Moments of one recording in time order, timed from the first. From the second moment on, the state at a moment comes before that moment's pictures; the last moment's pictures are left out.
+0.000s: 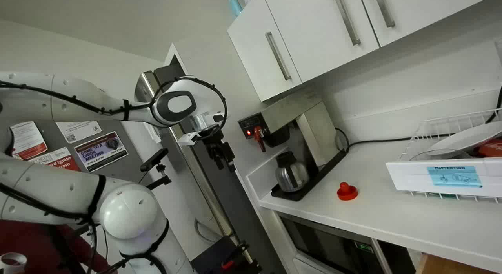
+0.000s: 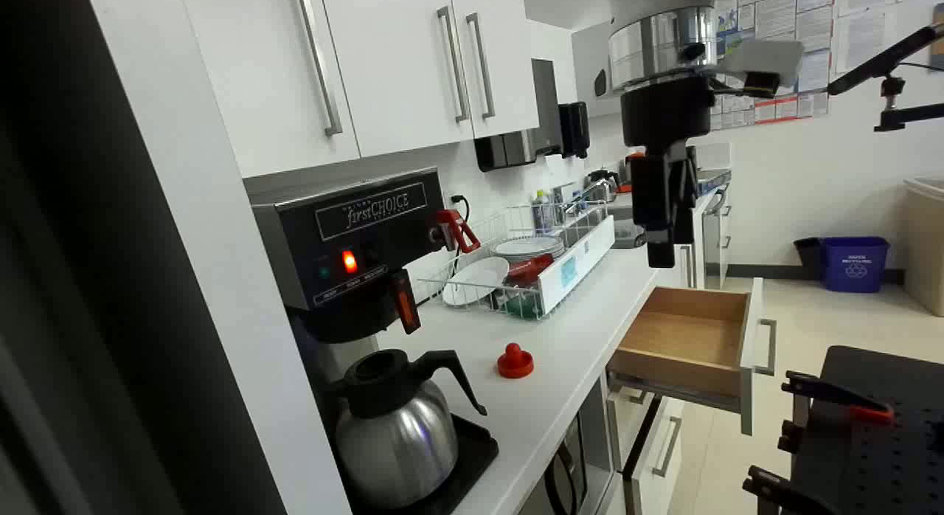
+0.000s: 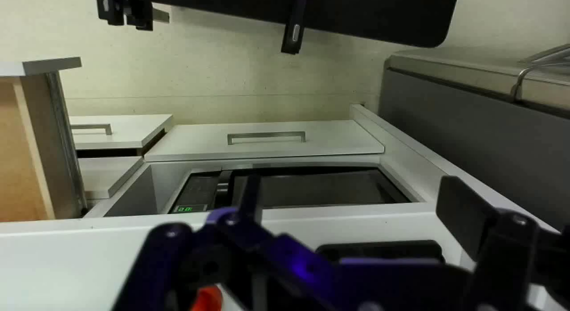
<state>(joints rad) 0.18 -0.78 0.12 -2.80 0.17 2.03 0.05</state>
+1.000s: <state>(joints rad) 0.13 -0.48 0.09 -2.72 0.15 2.45 0.04</state>
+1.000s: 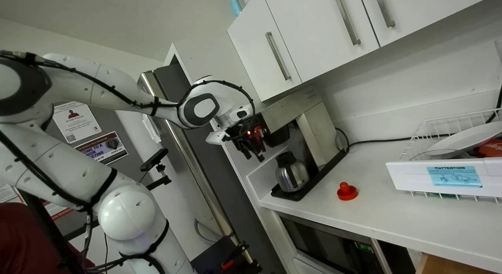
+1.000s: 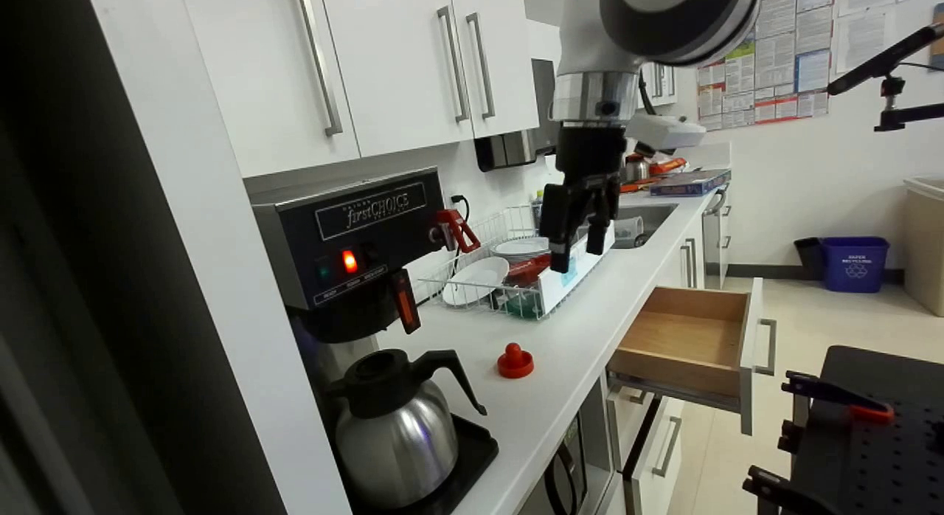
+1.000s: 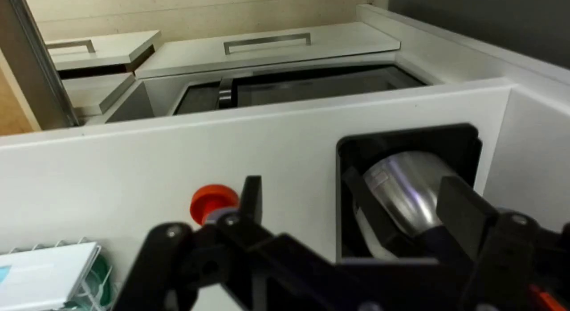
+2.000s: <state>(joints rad) 0.03 -0.16 0.08 -2.59 0.00 2.72 0.14</state>
